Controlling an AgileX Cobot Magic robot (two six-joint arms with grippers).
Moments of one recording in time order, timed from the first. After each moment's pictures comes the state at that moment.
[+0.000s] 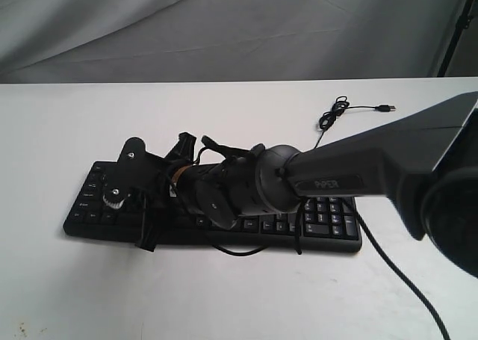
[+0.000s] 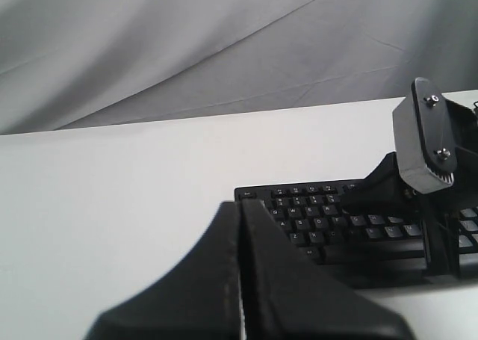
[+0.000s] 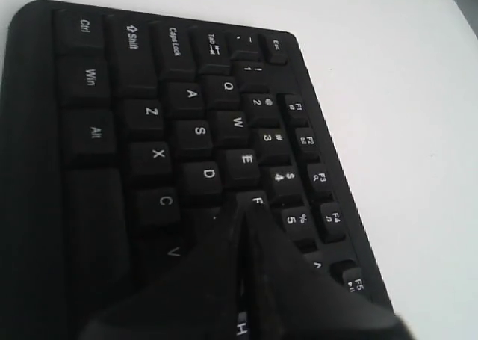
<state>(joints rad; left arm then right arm) -0.18 0.00 0.00 0.04 0.26 -0.02 0.85 2.24 -1.38 0.06 -0.12 -0.63</state>
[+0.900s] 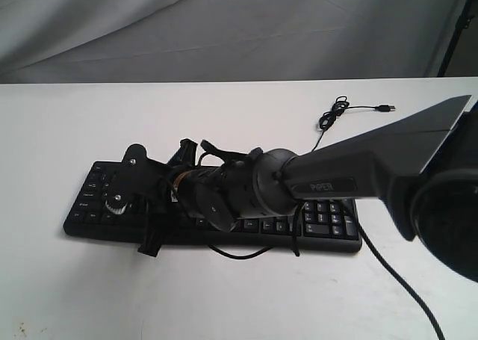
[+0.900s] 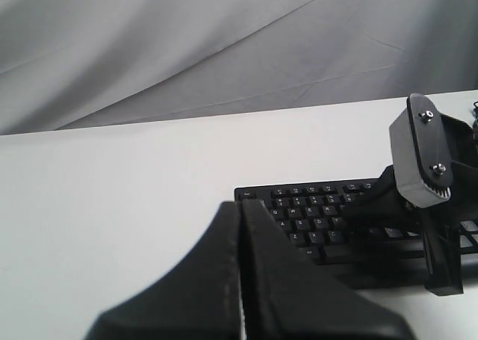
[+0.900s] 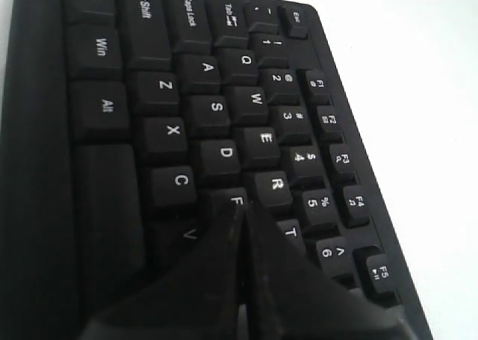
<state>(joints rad) -0.18 0.00 0.00 0.04 0.26 -0.02 0.85 2.27 -1.38 0.06 -0.10 -0.63</state>
